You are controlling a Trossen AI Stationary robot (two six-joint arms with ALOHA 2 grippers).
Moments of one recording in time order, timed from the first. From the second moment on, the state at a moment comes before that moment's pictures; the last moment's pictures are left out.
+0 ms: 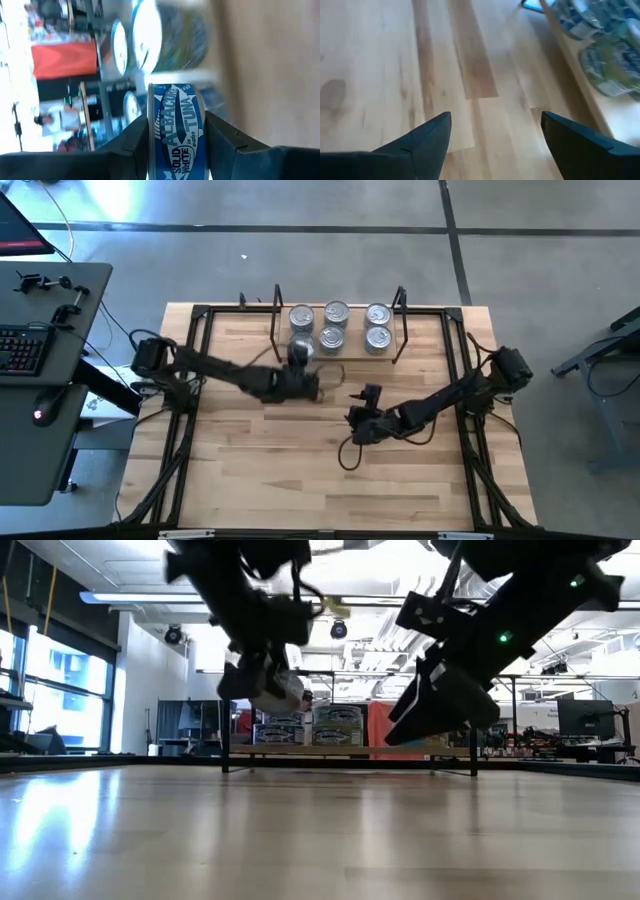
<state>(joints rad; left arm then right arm) -0.07 1.73 1.10 -0.37 -0.97 0.60 0.34 1.71 0.82 -0.03 0.72 0.15</state>
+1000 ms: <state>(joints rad) 0.13 1.73 1.10 -0.34 -0.58 0.67 0.39 1.71 0.82 -0.09 0.82 0.21</state>
